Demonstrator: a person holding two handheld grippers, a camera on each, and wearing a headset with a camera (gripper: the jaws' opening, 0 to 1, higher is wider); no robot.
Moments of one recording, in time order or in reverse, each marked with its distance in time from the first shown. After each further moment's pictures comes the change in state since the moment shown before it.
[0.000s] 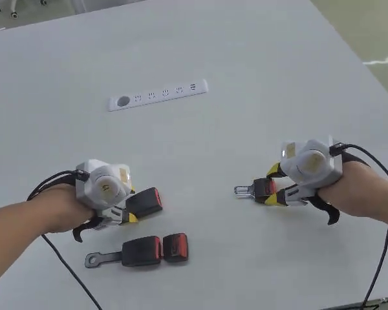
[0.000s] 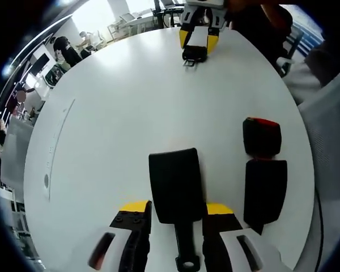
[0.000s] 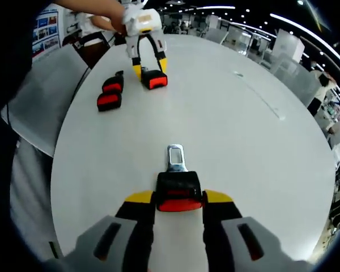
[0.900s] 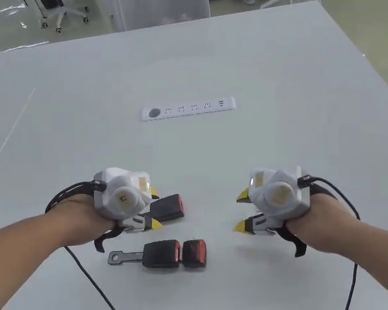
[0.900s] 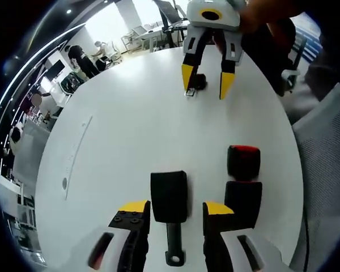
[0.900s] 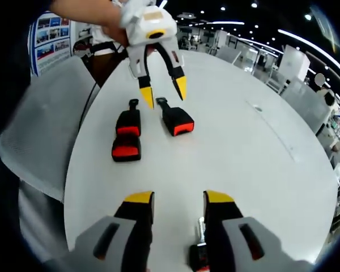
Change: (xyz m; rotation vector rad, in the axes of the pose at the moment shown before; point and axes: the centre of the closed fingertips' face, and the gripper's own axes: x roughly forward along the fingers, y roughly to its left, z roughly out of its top) left arm -0.038 -0.008 0.027 -0.040 -0.098 0.113; right arm 0.014 0.031 0.086 -0.039 -0.115 0.004
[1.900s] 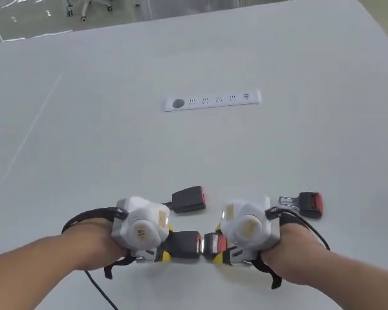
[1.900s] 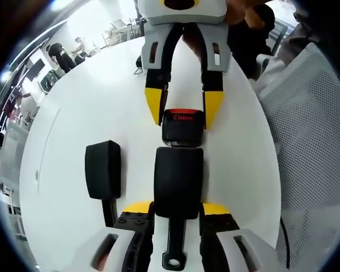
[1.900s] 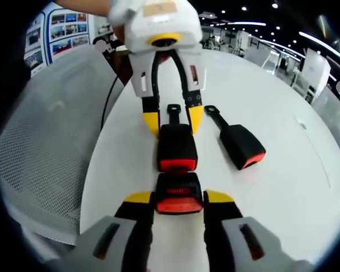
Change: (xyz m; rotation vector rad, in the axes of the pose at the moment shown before) left arm 0.002 -0.090 -0.037 0.053 0.036 -0.149; right arm 0.080 0.106 0.060 -0.081 -0.014 0.190
